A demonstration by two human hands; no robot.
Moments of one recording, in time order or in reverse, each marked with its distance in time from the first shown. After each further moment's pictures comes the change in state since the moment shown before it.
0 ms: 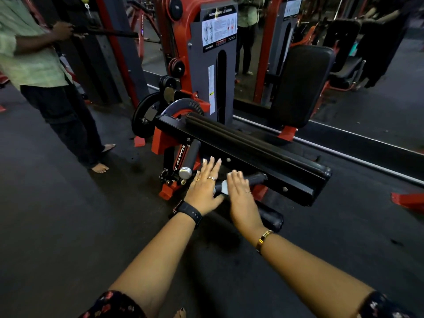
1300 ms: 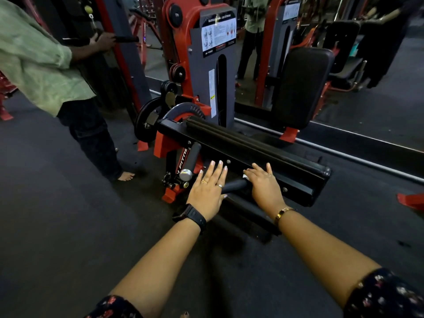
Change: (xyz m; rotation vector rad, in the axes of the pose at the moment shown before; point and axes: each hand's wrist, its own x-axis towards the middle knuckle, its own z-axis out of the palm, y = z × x) left_hand -0.006 0.020 0.001 0.601 0.005 0.054; right_hand 0.036 0.068 -0.029 -0.166 -0.078 0.035
